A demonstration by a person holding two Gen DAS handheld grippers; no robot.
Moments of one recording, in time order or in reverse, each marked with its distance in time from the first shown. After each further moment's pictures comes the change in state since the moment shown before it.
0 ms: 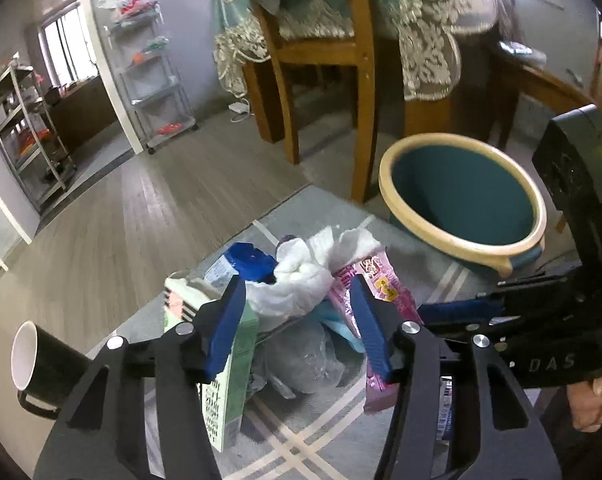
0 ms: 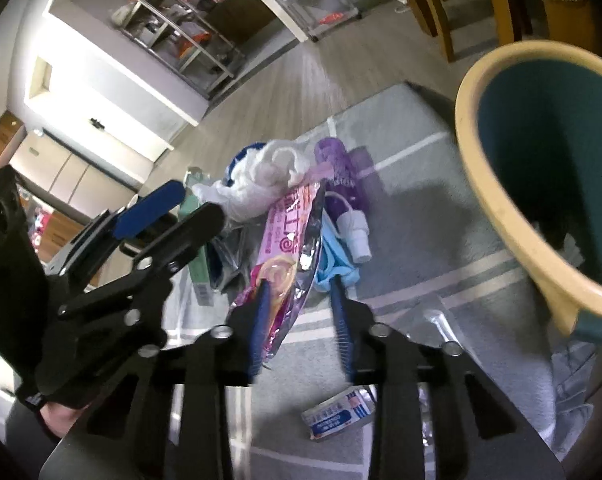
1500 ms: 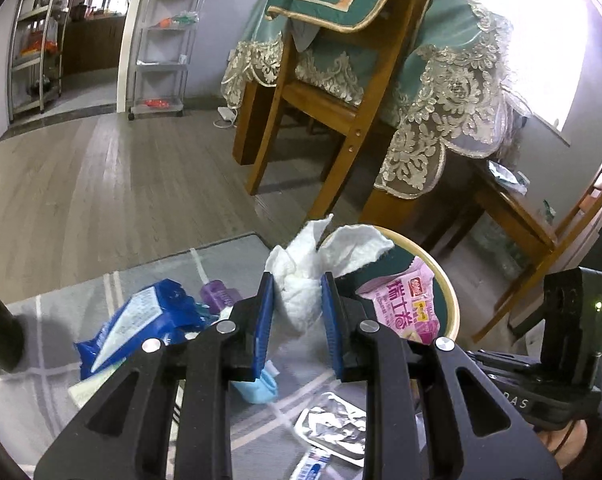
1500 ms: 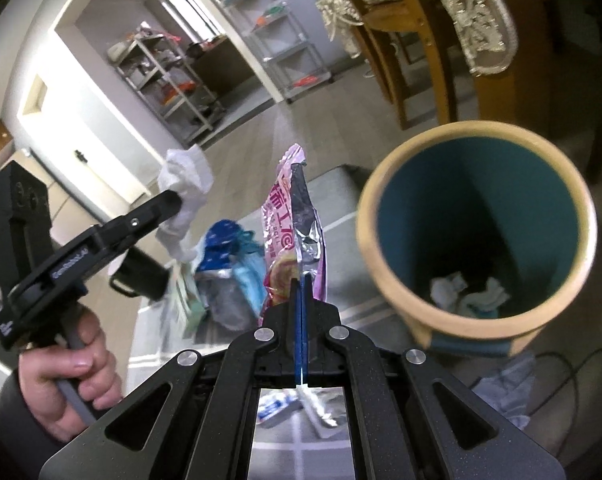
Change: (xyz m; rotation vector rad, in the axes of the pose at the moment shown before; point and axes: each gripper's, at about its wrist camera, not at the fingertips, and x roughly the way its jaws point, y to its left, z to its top) left arm -0.026 0.008 0.039 -0.393 -0.113 -0.251; right arm -0.100 -0.026 -0.003 -0.039 -0.235 -0.149
